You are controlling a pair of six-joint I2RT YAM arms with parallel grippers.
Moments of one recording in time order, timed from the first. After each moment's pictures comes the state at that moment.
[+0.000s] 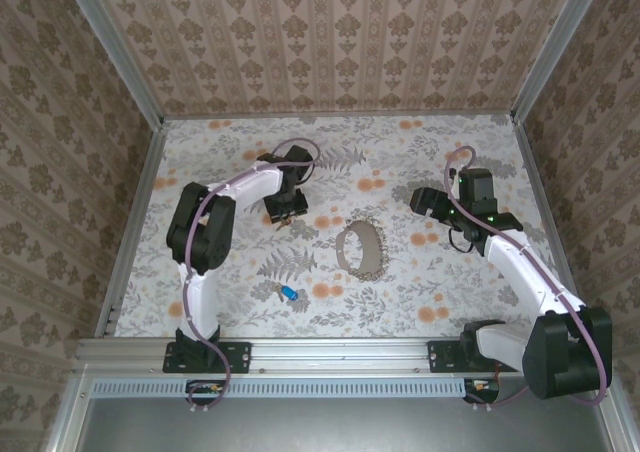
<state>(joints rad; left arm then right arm) -0.55 2.04 1.50 -0.89 -0.08 -0.80 0.08 1.15 0.76 -0.37 -0.14 0.43</state>
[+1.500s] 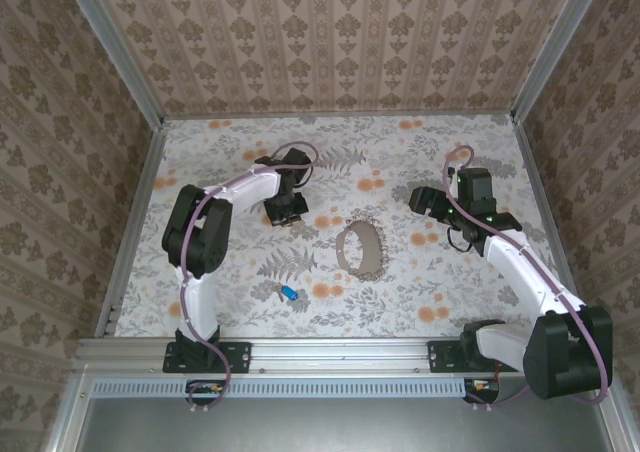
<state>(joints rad) -0.55 2.00 1.44 -0.89 -0.01 -0.80 0.09 1.15 0.76 -0.35 -0.14 0.43</state>
